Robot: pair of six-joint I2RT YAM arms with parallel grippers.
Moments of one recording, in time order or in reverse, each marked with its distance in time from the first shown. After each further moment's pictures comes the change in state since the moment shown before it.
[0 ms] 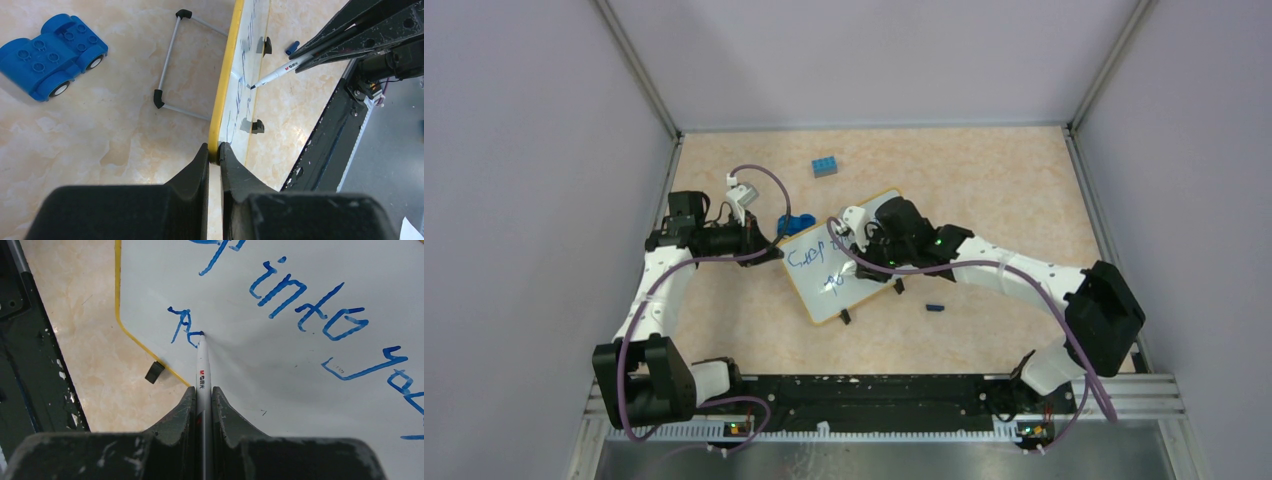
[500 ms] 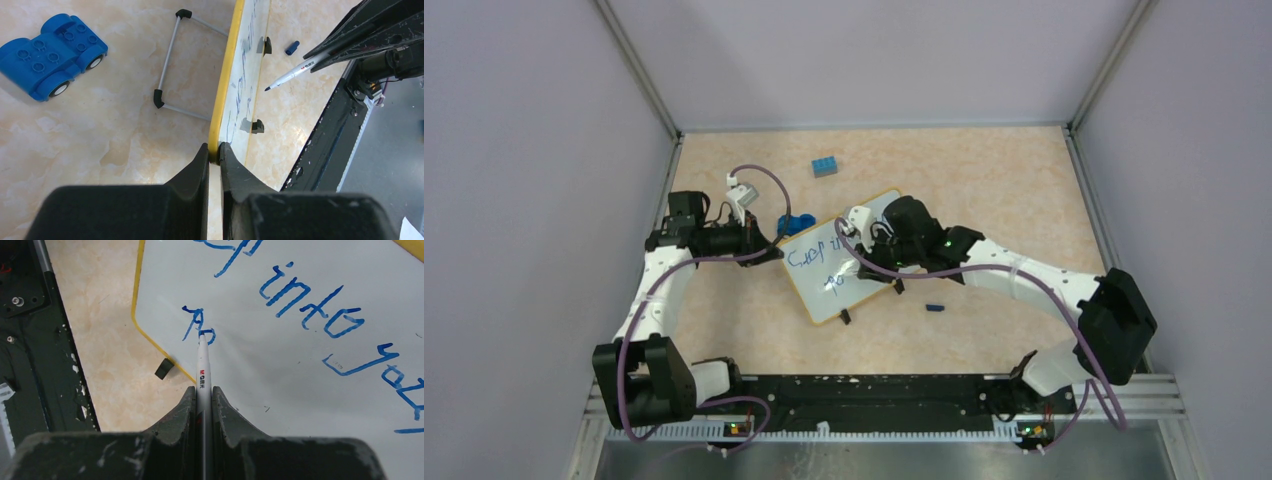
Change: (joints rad) left arm 0.000 0.000 0.000 0.000 0.000 0.000; right arm -0.015 -0.060 -0.027 0.010 -0.077 -0.021
